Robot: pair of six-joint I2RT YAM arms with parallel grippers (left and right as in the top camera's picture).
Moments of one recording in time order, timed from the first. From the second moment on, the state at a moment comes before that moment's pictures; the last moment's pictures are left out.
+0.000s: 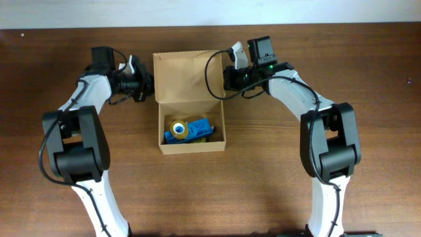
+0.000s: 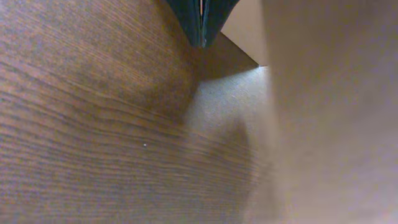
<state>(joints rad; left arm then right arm) 0.11 2.21 1.58 -0.51 1.00 -0.63 0.27 2.20 1.63 -0.37 -0.70 0.31</state>
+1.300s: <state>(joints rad) 0.07 2.21 2.07 -1.30 0.63 -0.14 0.40 1.93 1.64 -0.84 -0.63 0.15</state>
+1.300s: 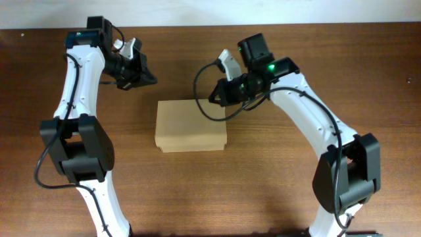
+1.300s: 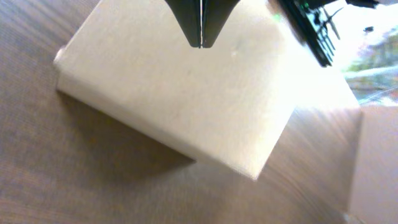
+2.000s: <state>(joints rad) 0.07 2.21 2.16 -1.43 0.28 -0.20 0.77 1.92 1.65 -0.94 -0.14 0.25</state>
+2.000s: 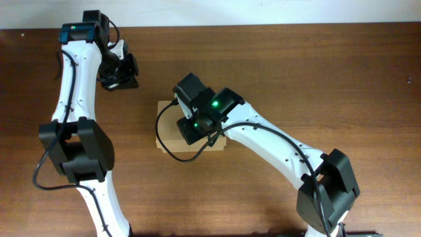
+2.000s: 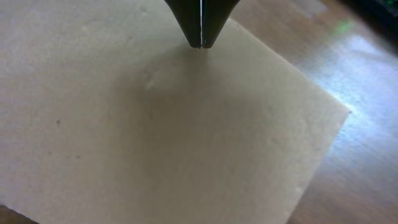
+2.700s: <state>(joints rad) 0.07 2.21 2.17 -1.46 0.24 -0.23 0.77 1.99 1.69 -0.97 -0.11 0.26</state>
